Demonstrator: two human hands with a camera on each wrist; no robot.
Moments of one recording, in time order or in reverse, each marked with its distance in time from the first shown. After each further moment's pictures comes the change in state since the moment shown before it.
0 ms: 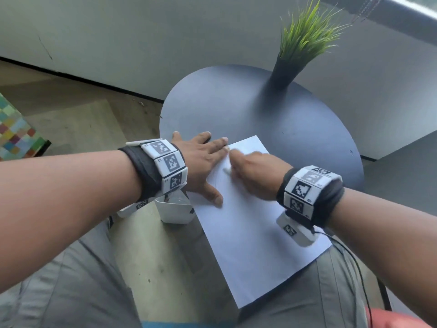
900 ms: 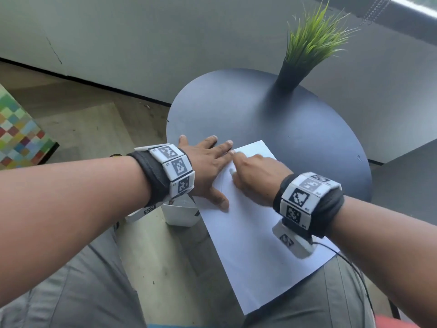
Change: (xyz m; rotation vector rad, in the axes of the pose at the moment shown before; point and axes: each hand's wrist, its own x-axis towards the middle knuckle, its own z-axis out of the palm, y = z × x) left_hand 0.000 0.001 0.001 -0.040 -0.020 -0.004; right_hand 0.008 -0.017 0.002 -0.044 0.015 0.194
